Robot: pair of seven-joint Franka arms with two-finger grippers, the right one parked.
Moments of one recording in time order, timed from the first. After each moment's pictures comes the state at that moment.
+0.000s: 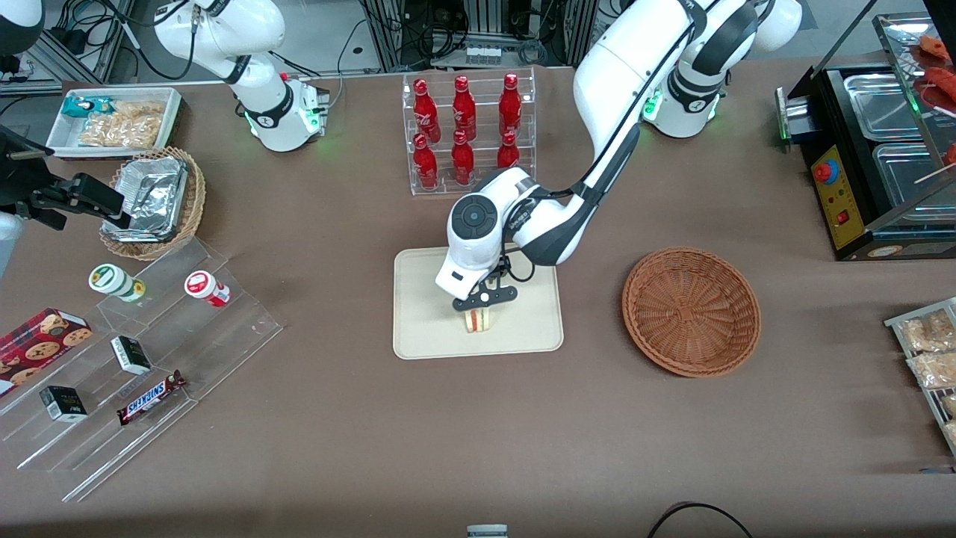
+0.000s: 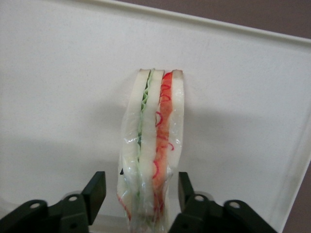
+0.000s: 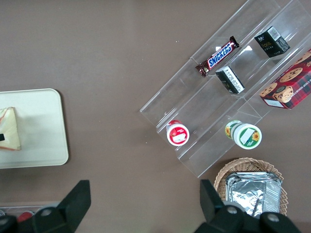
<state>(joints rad) -0.69 0.78 -0.16 -1.39 0.03 2.15 -1.04</state>
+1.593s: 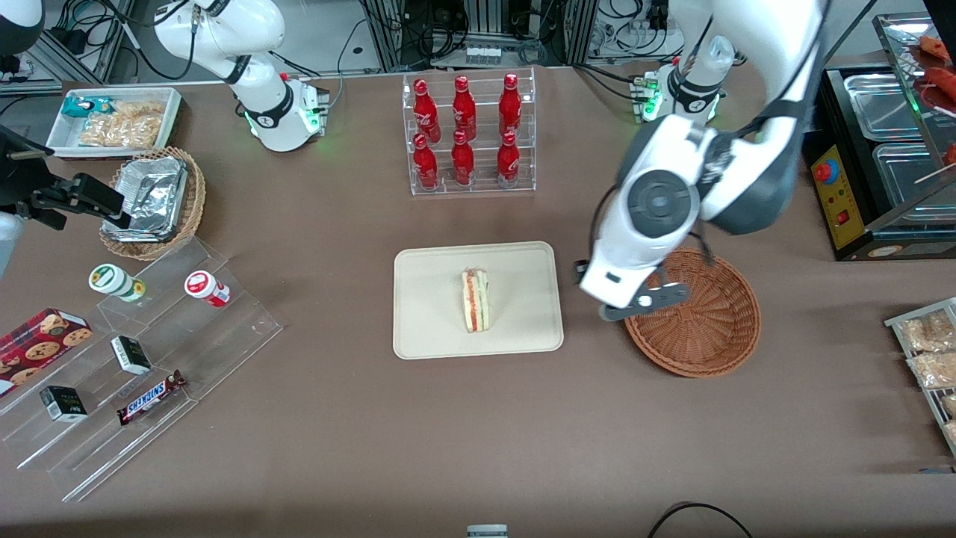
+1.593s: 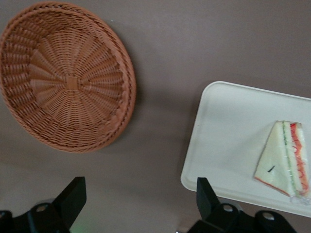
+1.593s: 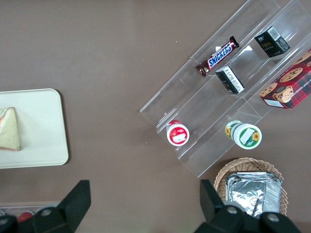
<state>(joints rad) -0.37 0.34 -0.12 -1.54 0.04 1.69 -0.72</state>
